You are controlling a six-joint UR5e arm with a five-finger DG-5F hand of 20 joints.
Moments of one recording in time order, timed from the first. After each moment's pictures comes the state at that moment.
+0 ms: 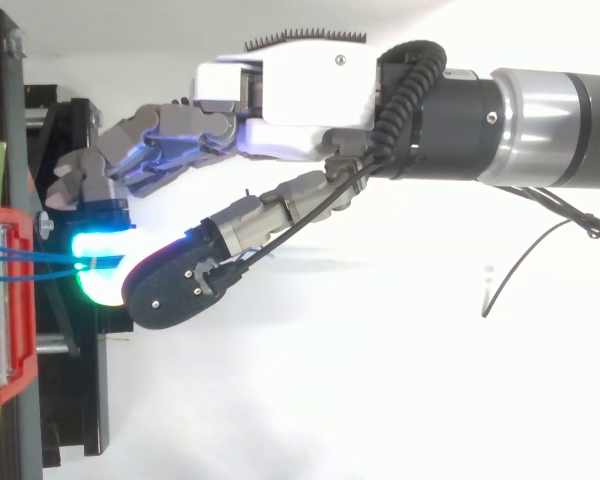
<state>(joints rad) 0.04 -2.39 -1.08 -2.75 -1.55 -0.07</state>
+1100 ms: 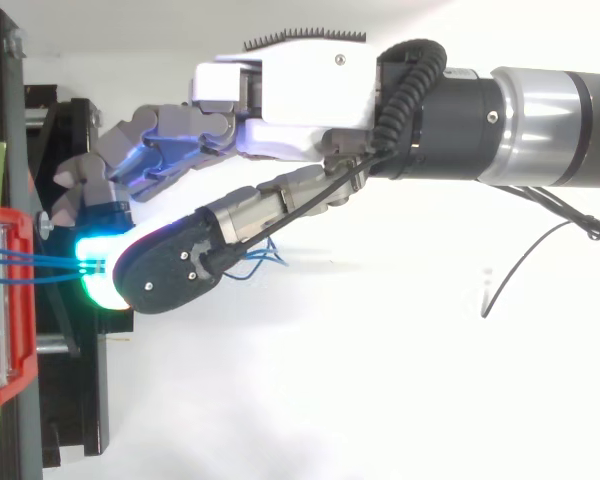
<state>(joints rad) 0.04 -2.39 -1.07 -2.75 -1.56 -0.08</state>
